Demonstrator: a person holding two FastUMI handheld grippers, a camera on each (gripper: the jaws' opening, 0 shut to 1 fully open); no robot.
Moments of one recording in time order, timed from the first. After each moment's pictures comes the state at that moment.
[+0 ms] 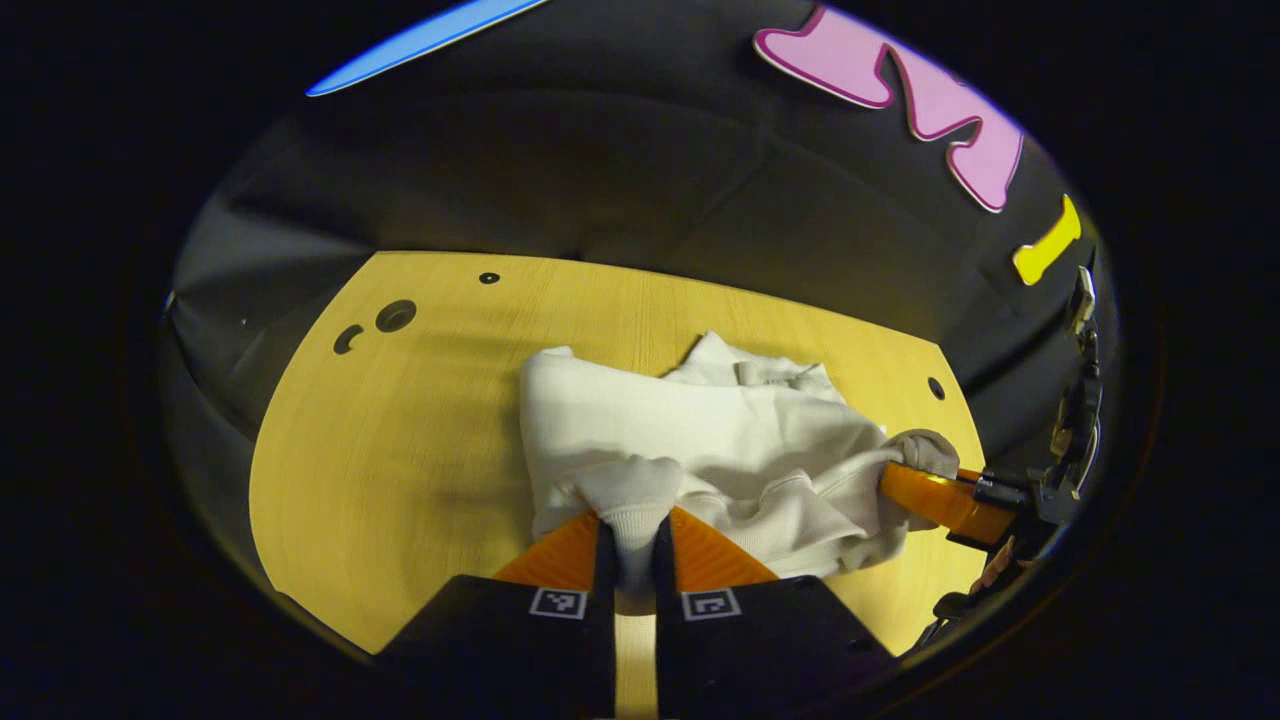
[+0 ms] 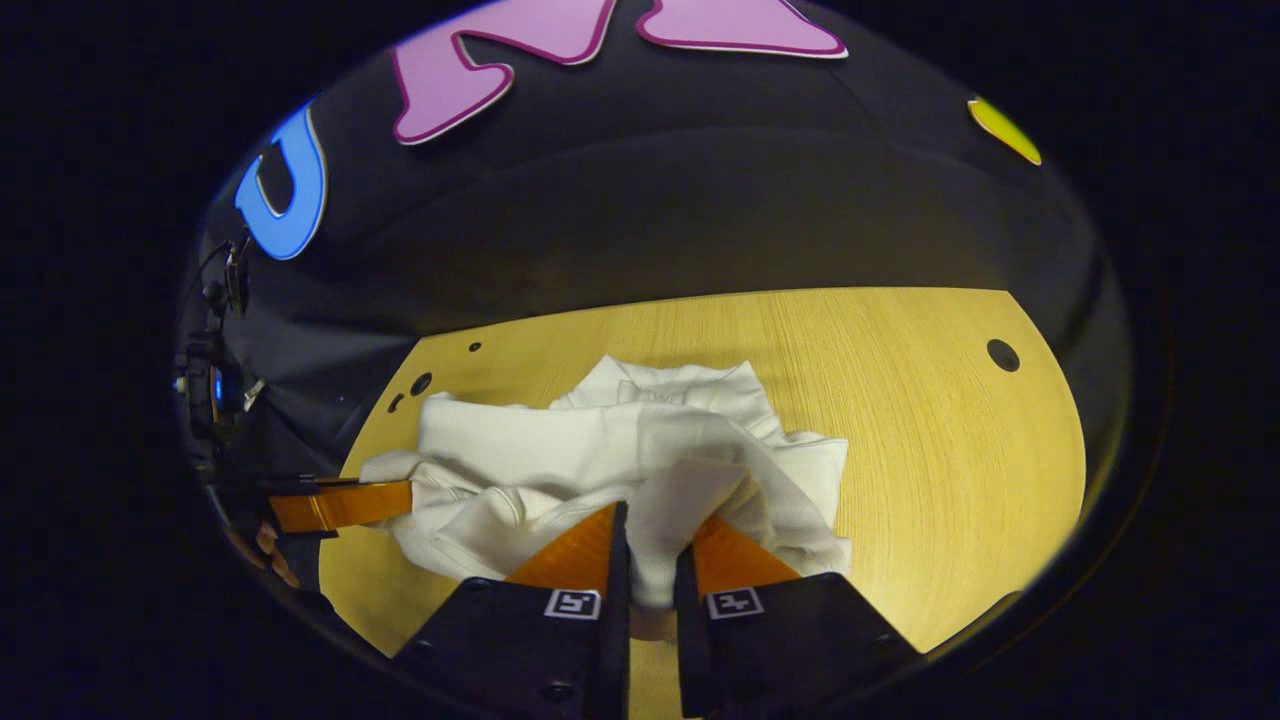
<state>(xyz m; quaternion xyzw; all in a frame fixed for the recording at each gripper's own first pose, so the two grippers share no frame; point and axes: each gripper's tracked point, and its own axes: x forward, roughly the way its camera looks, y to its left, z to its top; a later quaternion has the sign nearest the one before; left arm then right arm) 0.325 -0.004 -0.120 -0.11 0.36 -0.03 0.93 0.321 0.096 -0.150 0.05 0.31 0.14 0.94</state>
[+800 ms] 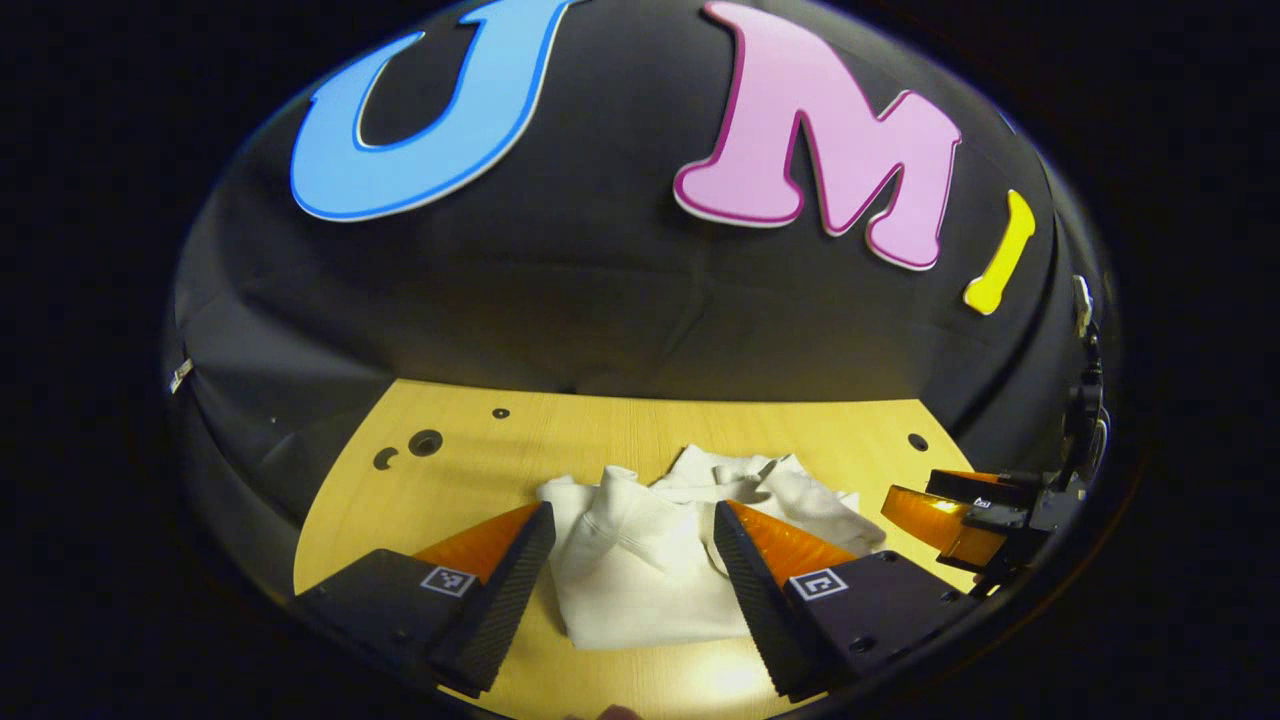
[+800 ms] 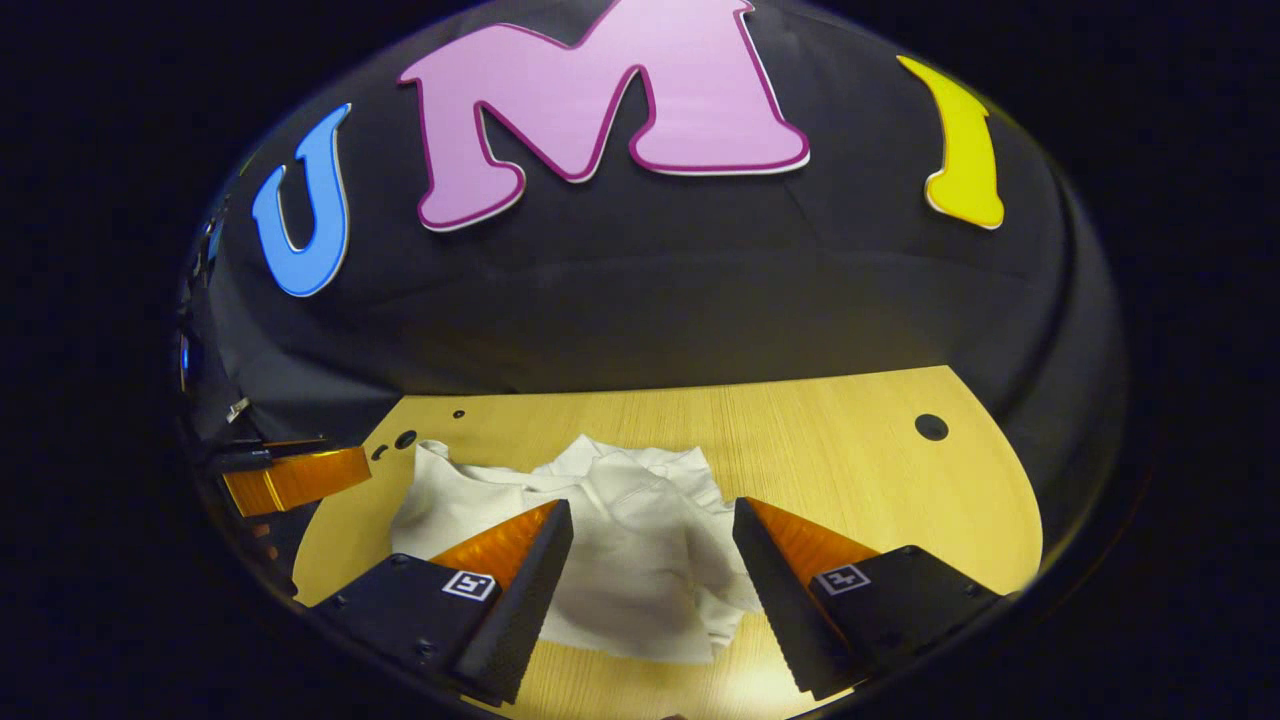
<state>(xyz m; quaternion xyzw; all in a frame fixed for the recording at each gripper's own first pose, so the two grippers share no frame) 0.295 -0.001 -0.006 -0.05 0.19 -0.03 0.98 0.287 0.064 -0.067 0.02 0.19 0.10 0.98</state>
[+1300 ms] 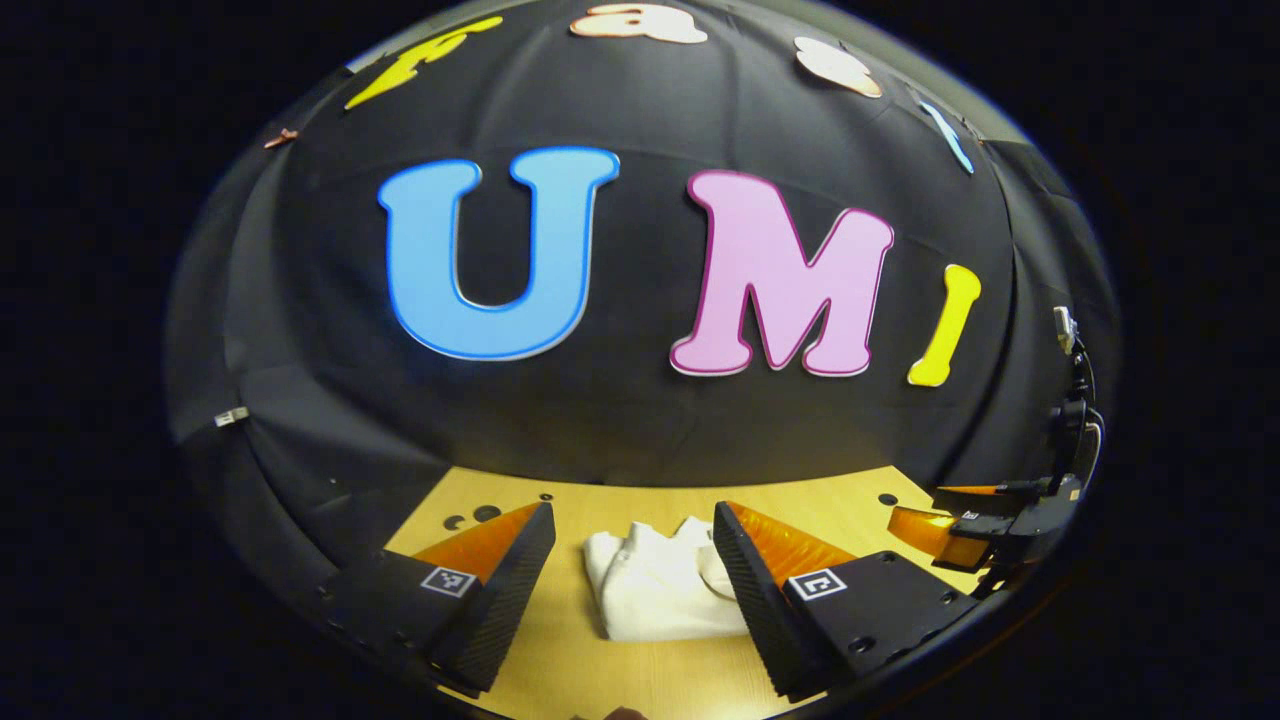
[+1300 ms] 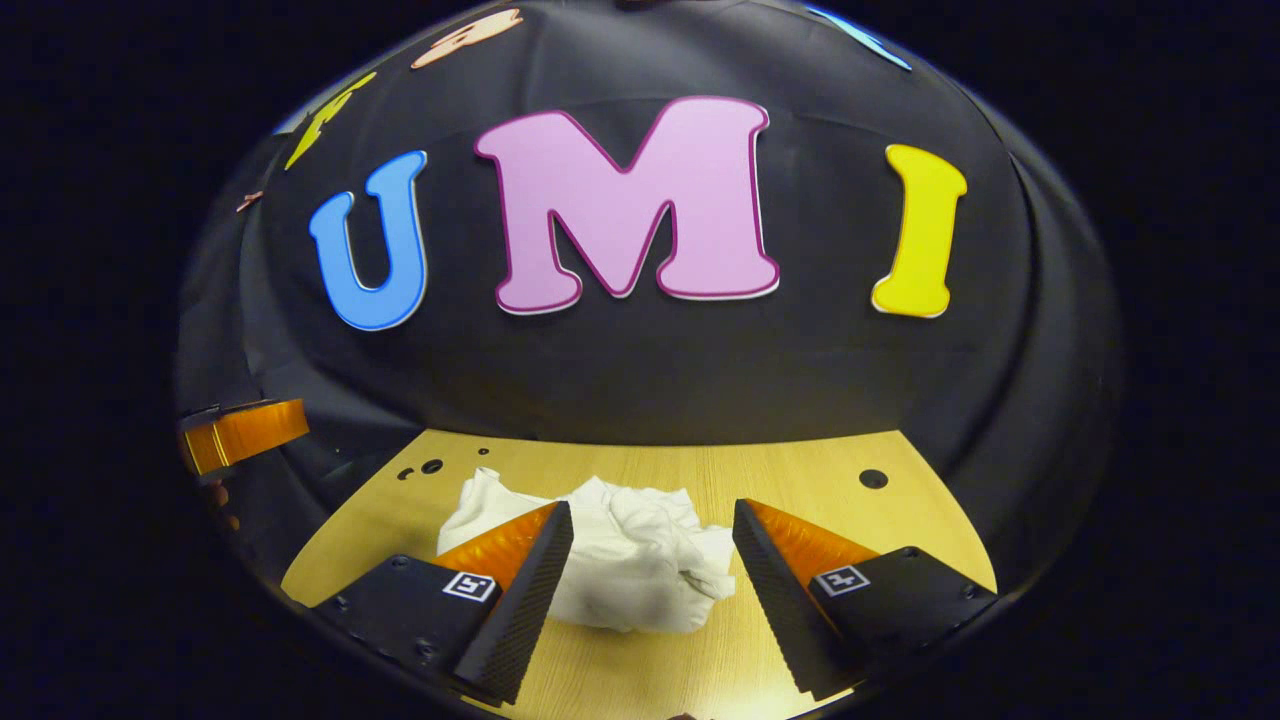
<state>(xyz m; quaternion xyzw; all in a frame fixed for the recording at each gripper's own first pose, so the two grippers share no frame) 0.155 0.025 0.093 -0.04 0.01 0.00 1.00 0.186 0.055 0.017 -0.02 0.08 0.10 0.99</state>
